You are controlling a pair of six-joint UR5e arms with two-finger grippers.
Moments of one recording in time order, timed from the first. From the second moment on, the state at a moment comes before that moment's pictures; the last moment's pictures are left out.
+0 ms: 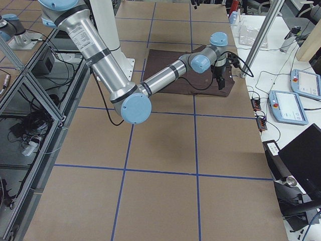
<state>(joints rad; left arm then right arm) -1.25 -1.73 -1.53 -2.47 -2.21 -0.68 1.12 -0.99 1.54 -1.40 2.18 0.53</state>
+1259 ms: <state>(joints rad) -0.88 -2.07 -1.15 -2.47 -1.80 -0.98 1.17 -1.07 1.57 -1.40 2.22 0.47</state>
